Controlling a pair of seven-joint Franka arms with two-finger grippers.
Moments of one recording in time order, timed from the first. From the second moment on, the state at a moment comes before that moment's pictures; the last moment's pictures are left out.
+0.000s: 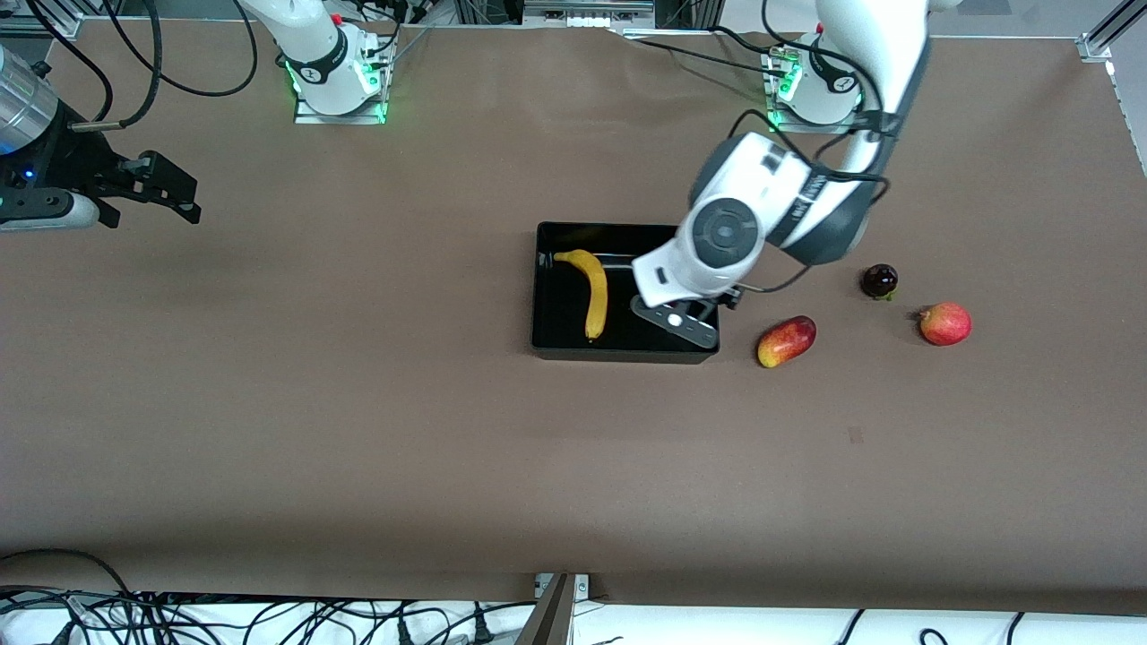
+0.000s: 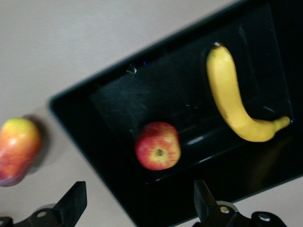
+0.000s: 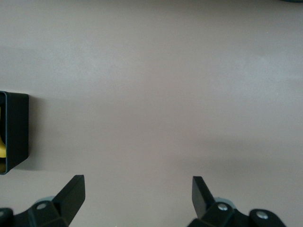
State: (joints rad) left arm -0.54 0.51 -0.04 -1.57 -0.06 1.83 -0.08; right arm 0.20 0.00 -0.10 -1.58 0.00 1.61 0.03
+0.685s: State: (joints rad) left arm -0.55 0.54 -0.03 -1.70 -0.05 2.02 -0.10; right arm 0.20 0.00 -0.10 -1.58 0.00 1.61 0.03
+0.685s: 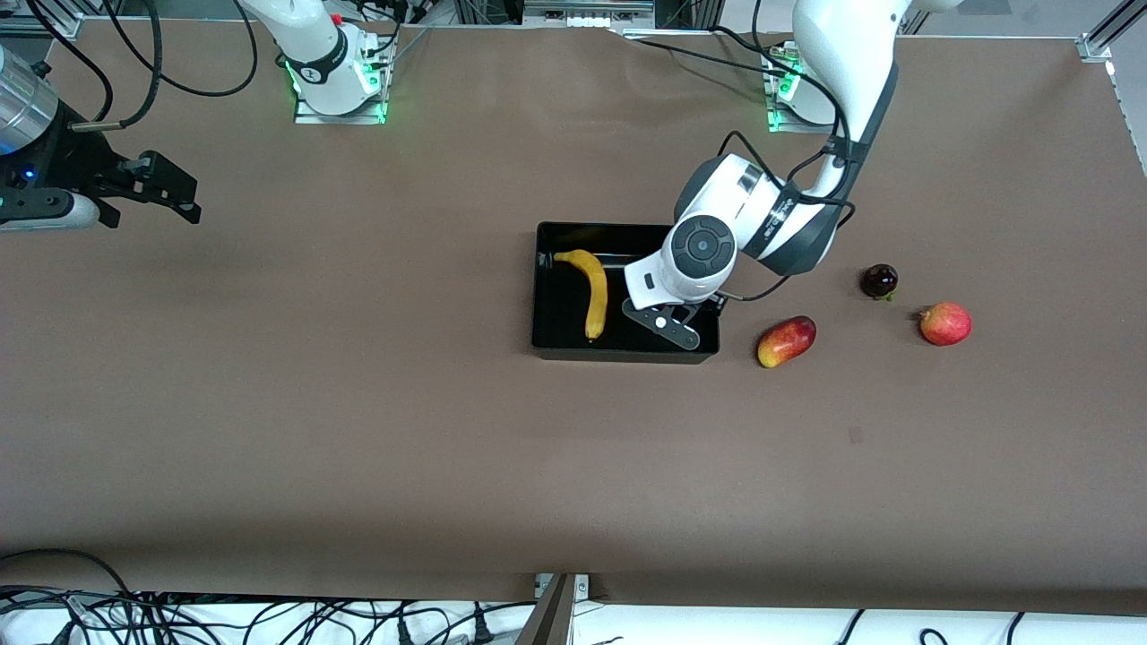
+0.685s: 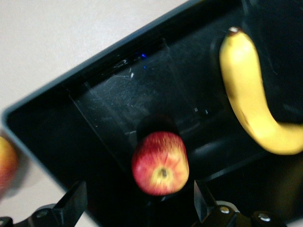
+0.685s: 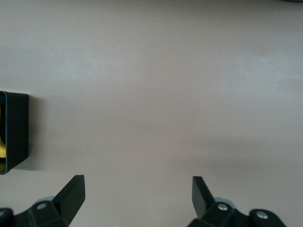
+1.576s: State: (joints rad) left arm -0.58 0.56 -0.08 -1.75 0.16 2.14 0.41; right arm 0.20 0.00 -0.10 -1.58 0.00 1.61 0.03
